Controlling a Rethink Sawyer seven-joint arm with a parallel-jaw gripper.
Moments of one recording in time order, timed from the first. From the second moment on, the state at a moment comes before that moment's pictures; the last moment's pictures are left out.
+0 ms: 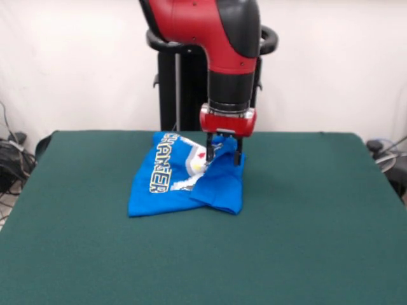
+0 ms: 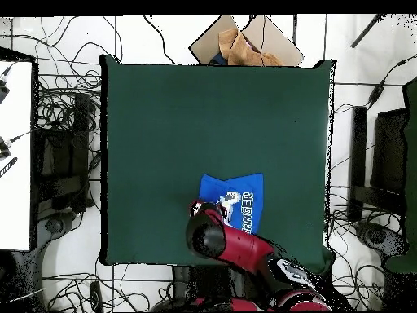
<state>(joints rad) -0.38 -0.59 0.05 2.18 0.02 -0.13 1.61</state>
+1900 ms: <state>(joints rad) -0.38 -0.56 0.12 2.05 -0.01 -0.02 1.61</state>
